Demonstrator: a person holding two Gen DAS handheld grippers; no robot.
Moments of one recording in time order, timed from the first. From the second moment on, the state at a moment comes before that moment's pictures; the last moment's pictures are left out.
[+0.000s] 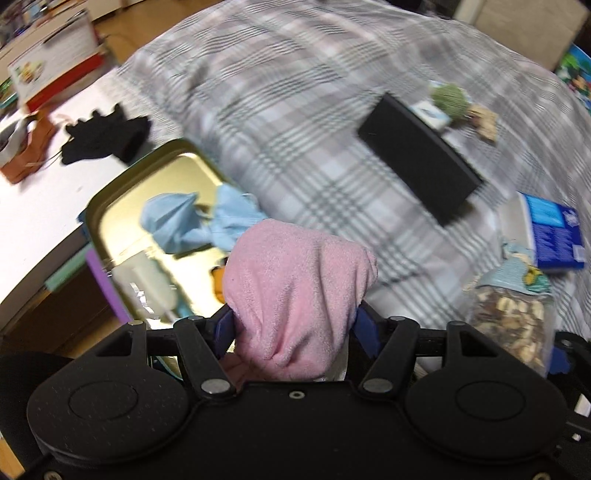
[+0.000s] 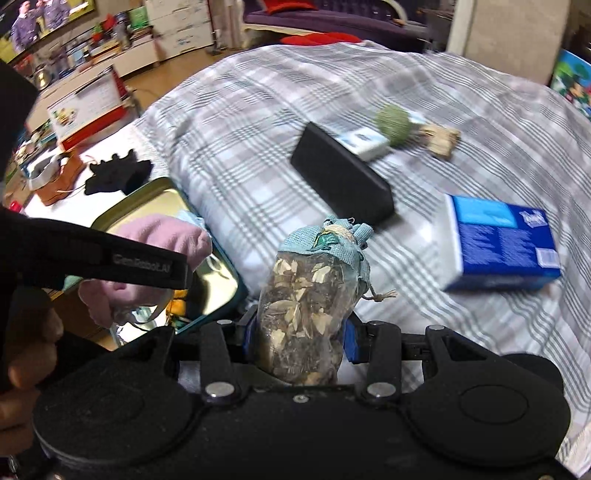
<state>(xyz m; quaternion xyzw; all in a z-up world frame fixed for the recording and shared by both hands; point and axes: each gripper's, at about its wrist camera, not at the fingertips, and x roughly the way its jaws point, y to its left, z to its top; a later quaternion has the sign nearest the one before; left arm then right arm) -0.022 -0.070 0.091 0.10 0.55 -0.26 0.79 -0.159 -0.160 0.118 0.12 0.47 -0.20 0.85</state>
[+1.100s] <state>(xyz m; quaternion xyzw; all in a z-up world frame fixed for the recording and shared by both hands) 0.146 0.007 0.028 0.05 0.59 -0.07 0.80 -0.006 -0.097 0.084 0.07 0.51 -0.08 0.86</state>
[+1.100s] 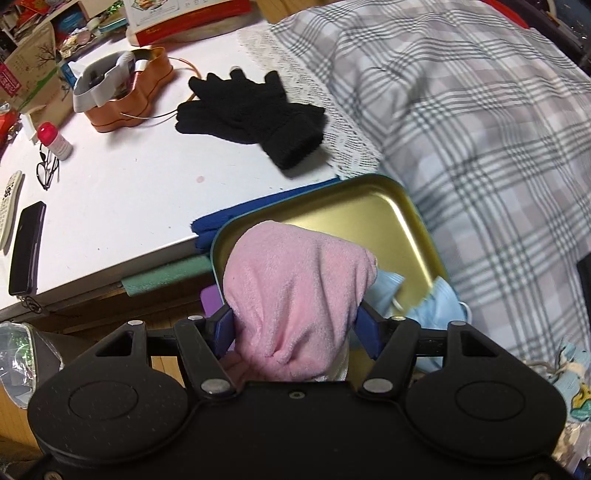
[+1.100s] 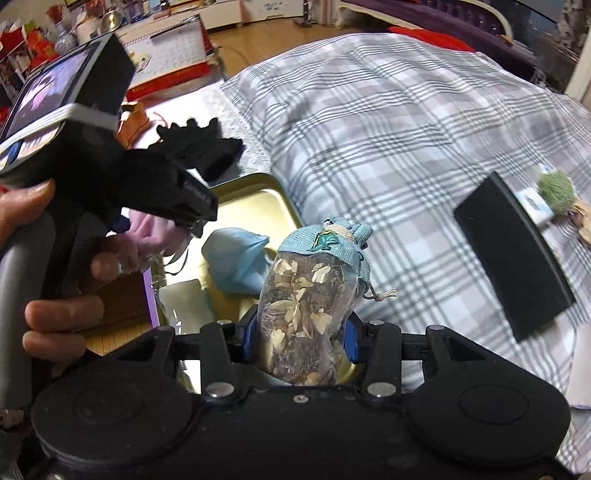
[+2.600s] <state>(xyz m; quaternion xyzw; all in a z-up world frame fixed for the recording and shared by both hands) 0.119 0.001 0.033 0.06 0.57 -0.09 0.81 0.009 -0.098 0.070 0.07 0.52 -0.11 0.85</state>
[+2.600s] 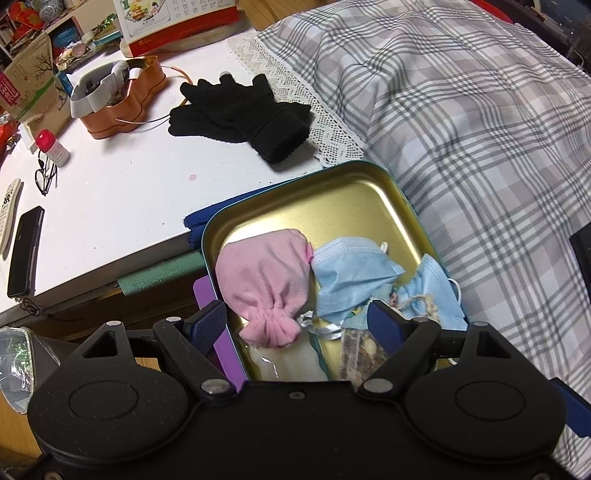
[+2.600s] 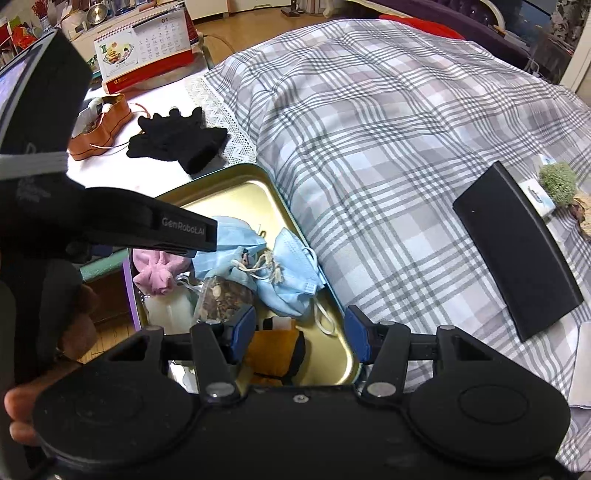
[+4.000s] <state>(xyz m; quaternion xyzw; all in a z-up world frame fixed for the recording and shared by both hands) -0.020 -0.079 0.100 0.12 0.53 -0.22 0.81 -0.157 -0.208 0.103 0.15 0.46 -0.25 0.84</state>
